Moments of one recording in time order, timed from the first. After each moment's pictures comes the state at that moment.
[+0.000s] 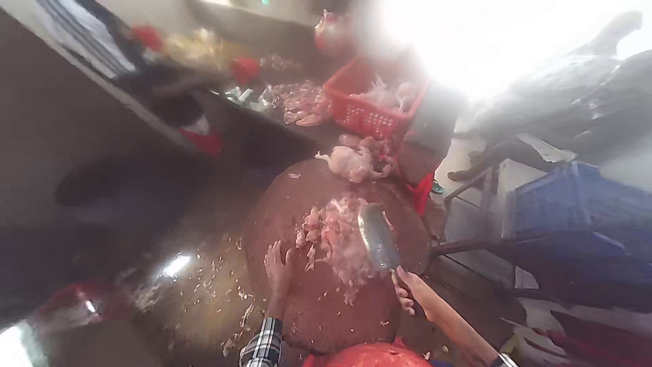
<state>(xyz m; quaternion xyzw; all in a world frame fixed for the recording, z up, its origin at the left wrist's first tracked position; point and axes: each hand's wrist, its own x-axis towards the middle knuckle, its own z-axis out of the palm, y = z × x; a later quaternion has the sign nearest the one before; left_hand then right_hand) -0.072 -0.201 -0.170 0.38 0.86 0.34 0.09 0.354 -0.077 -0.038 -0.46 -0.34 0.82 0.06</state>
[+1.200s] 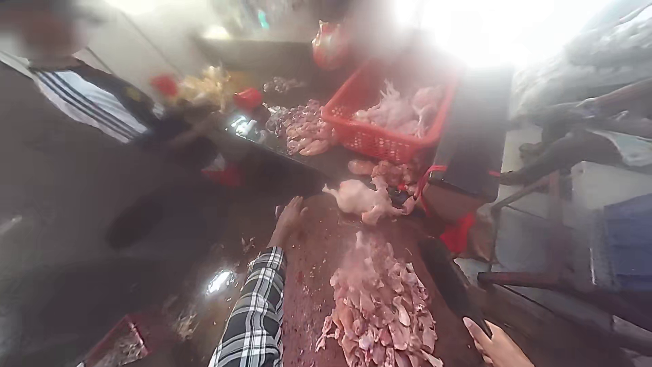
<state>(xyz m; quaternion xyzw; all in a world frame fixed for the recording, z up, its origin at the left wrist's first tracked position) -0.250 0.144 -0.115 0.60 0.78 0.10 0.17 0.428 0.033 -0.089 -0.68 -0.48 0.56 -0.02</state>
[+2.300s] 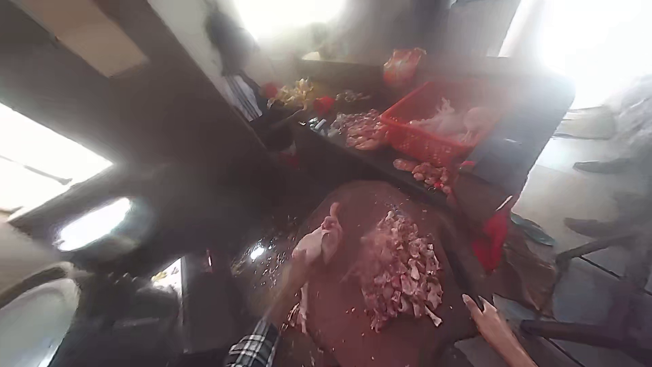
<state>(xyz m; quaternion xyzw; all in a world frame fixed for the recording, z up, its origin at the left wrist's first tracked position) -0.082 -0.239 -0.012 0.29 0.93 0.06 0.21 0.420 0.019 -0.102 -0.61 -0.67 0.42 0.02</state>
